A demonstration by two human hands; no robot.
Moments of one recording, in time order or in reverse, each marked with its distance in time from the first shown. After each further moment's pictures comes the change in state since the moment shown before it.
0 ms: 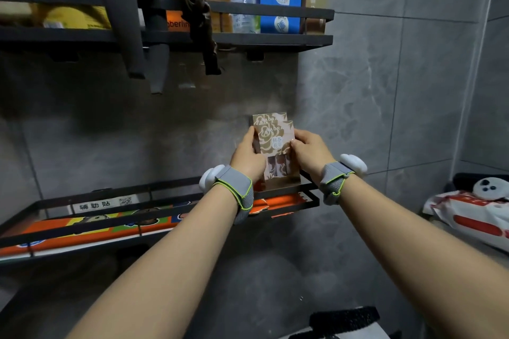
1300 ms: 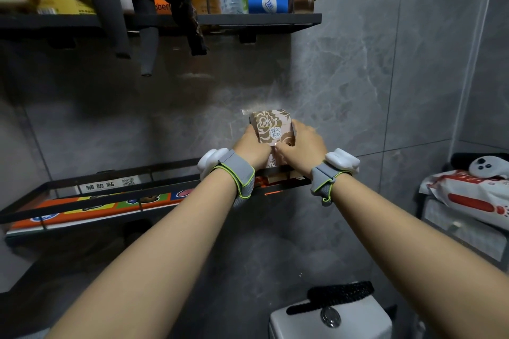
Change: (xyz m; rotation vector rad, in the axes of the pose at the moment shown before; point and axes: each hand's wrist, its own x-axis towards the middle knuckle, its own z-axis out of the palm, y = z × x) left_hand -0.049 0.035 0.008 0.309 -0.046 -0.134; right_hand -0.036 0.006 0.000 -0.585 0.122 -0.070
